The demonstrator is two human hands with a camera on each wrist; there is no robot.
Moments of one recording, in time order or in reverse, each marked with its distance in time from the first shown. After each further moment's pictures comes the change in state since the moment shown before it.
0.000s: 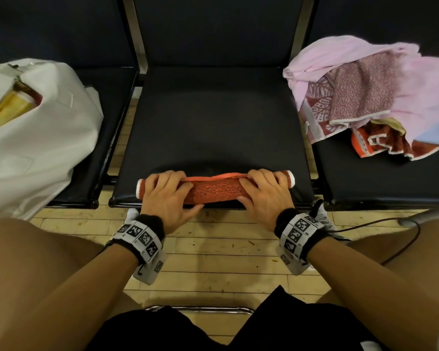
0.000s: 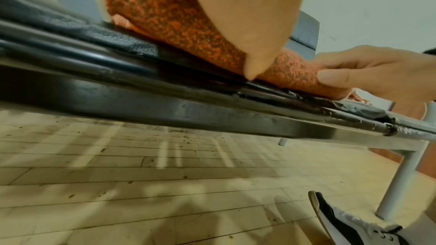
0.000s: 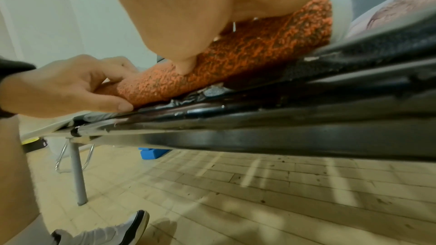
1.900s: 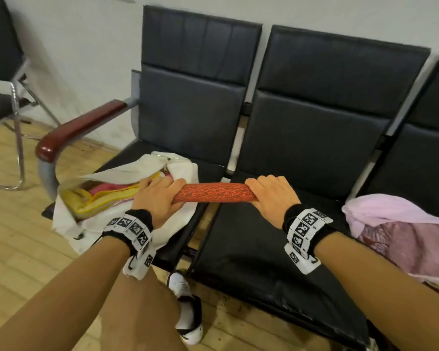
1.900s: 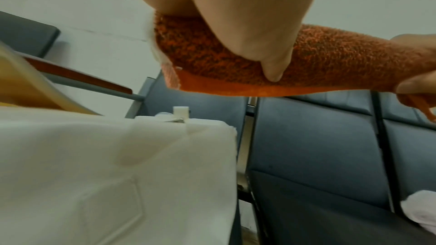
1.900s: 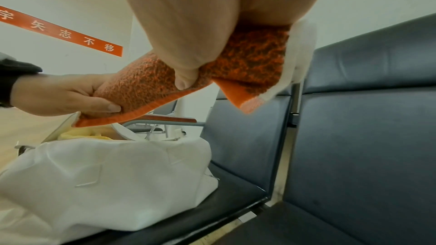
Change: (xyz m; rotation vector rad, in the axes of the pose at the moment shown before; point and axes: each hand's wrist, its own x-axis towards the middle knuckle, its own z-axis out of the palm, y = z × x) left_hand 0.003 -0.223 -0.186 0.073 0.229 -0.304; right_hand 0.238 -0.134 -0.185 -0.096 0.162 -0.440
